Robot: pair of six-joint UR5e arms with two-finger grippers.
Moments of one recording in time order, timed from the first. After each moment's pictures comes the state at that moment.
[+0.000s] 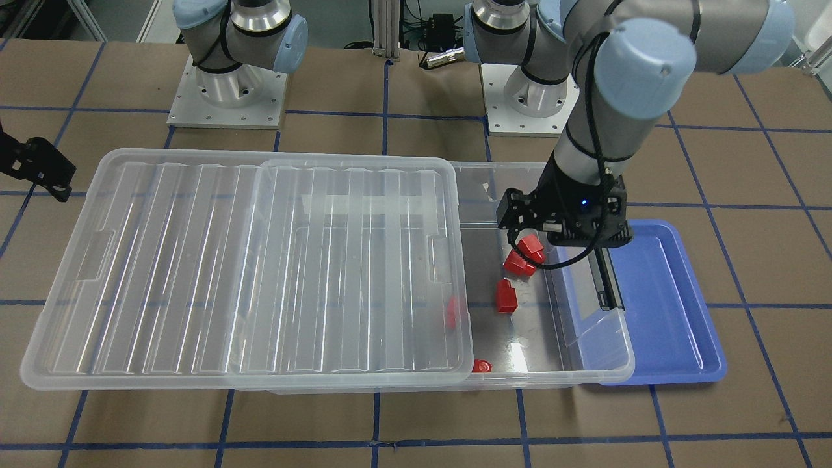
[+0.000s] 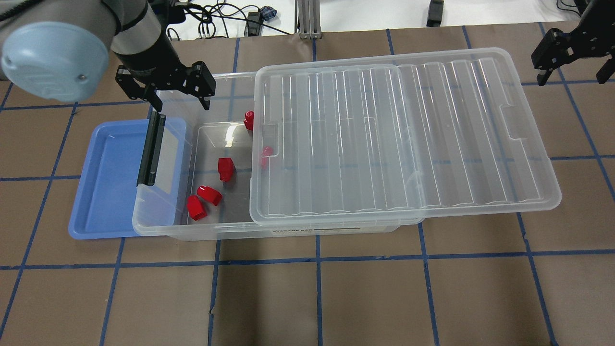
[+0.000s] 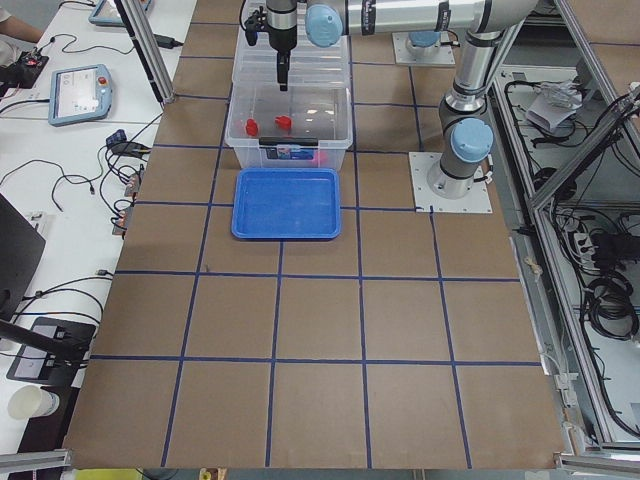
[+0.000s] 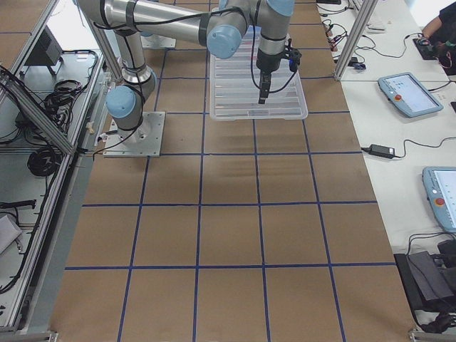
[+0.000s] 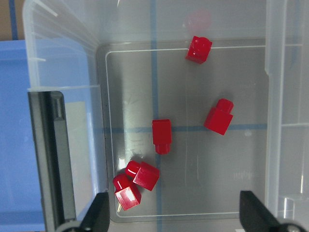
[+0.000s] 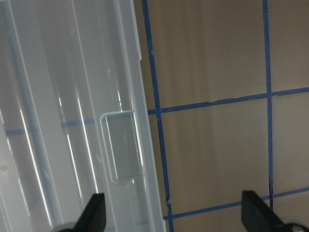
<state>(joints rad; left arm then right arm) -1.58 -1.67 -1.51 -1.49 1.57 -0.01 1.24 -1.43 1.46 -1.61 -1.70 -0.21</state>
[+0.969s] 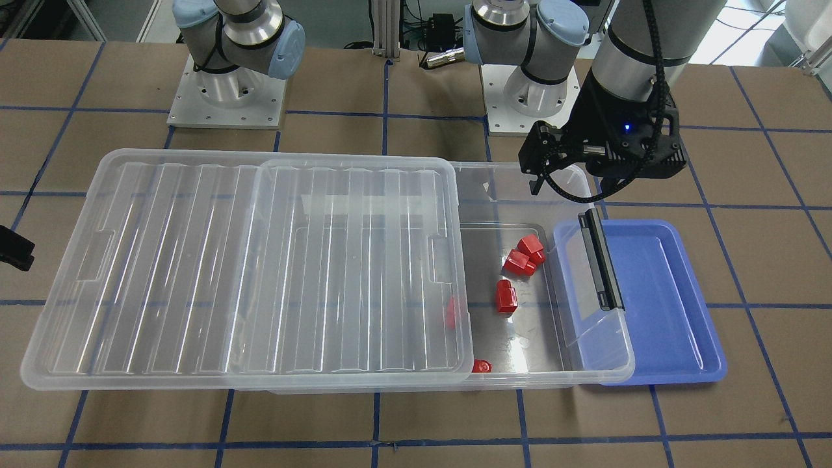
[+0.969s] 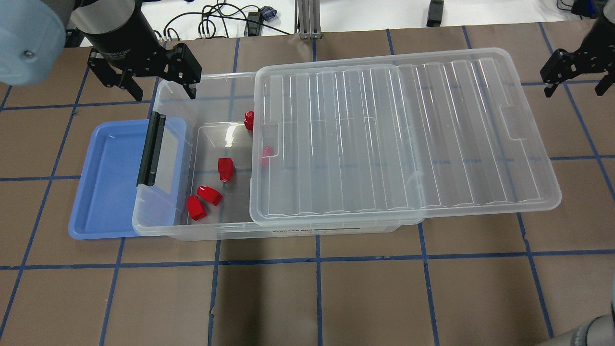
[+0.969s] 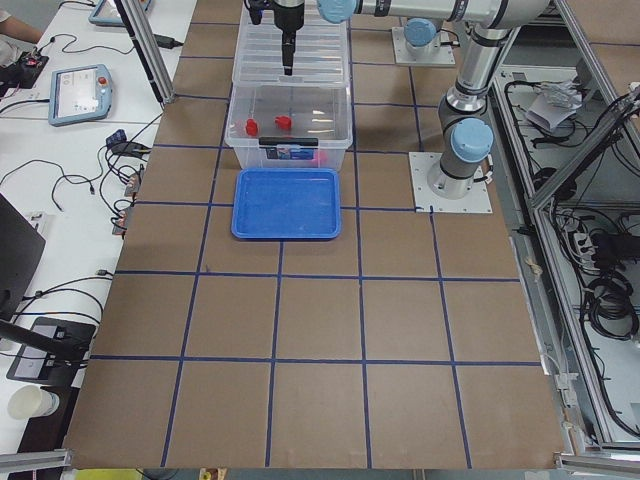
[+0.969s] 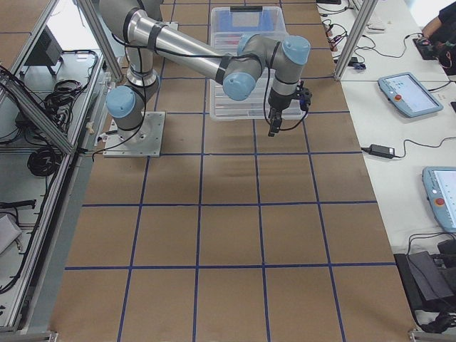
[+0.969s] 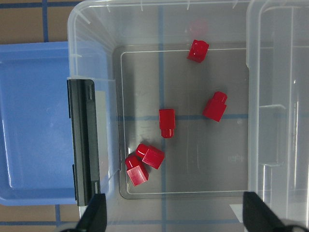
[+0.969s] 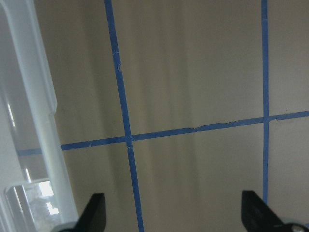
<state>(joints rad) -1.58 -1.64 -1.47 -1.56 1.58 -0.01 1.15 -1.28 1.48 -1.72 -1.69 -0.31</state>
